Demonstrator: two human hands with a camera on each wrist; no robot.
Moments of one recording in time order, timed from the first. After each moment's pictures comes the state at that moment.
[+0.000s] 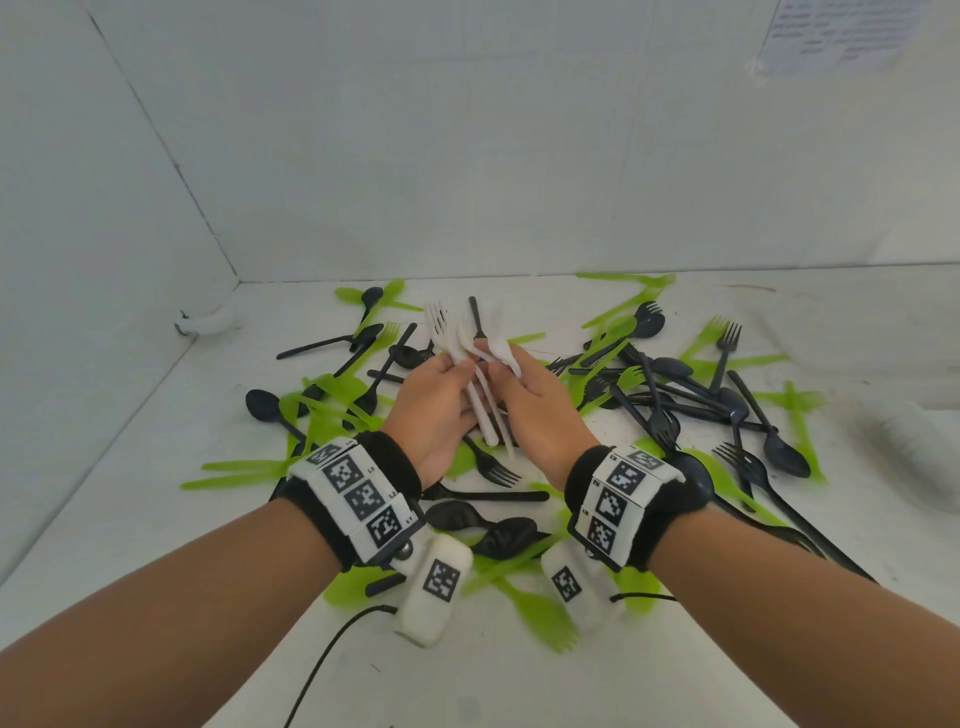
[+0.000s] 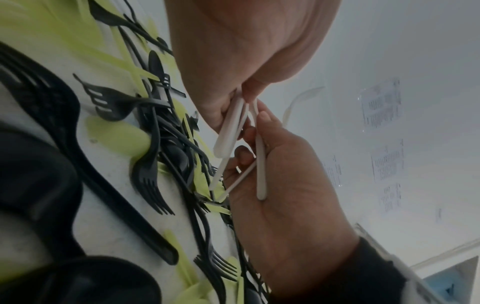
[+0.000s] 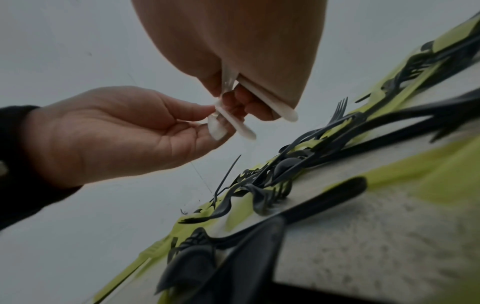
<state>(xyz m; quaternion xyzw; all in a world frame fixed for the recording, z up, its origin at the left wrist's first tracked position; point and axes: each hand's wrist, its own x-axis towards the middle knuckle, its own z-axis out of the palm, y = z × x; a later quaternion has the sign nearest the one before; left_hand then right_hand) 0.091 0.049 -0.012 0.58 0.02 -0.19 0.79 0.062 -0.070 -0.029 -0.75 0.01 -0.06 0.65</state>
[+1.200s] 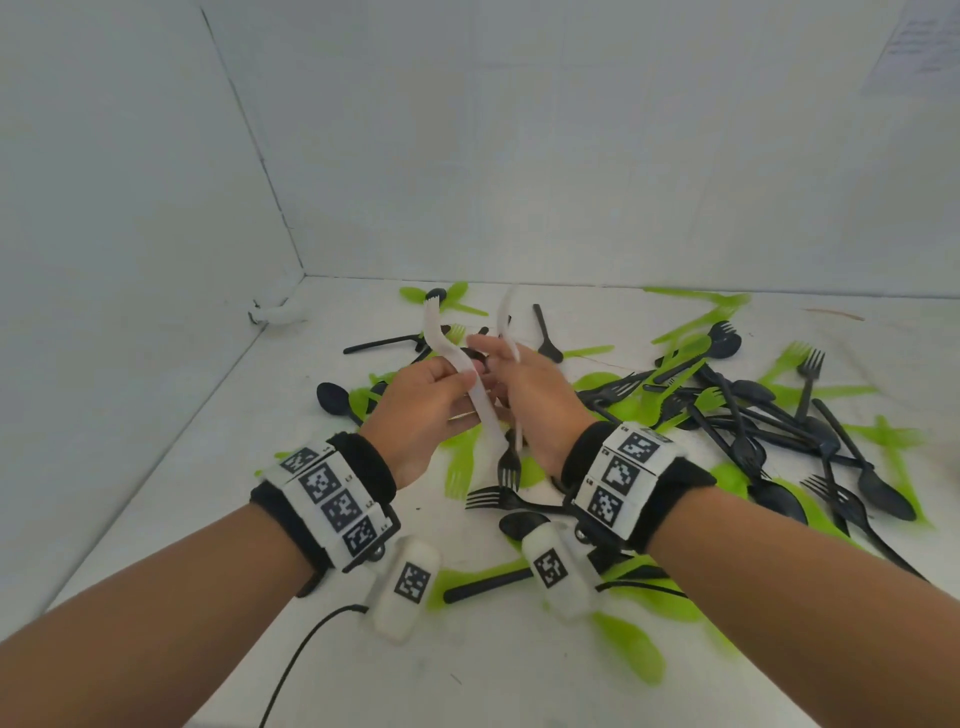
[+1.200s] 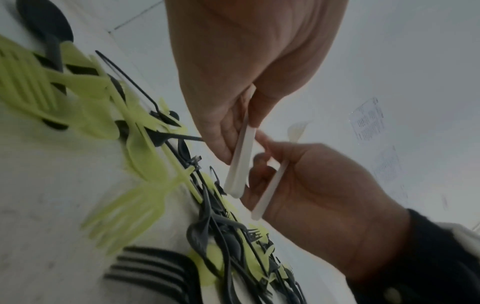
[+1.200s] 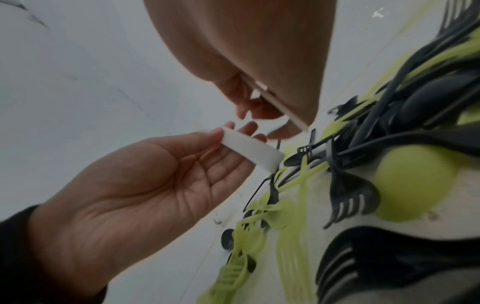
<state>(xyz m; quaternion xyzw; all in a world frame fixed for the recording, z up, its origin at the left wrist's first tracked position) 0.107 0.142 -0.004 0.66 0.00 -0.17 0.73 0.108 0.006 -0.016 -0.66 0.07 0.04 0.75</state>
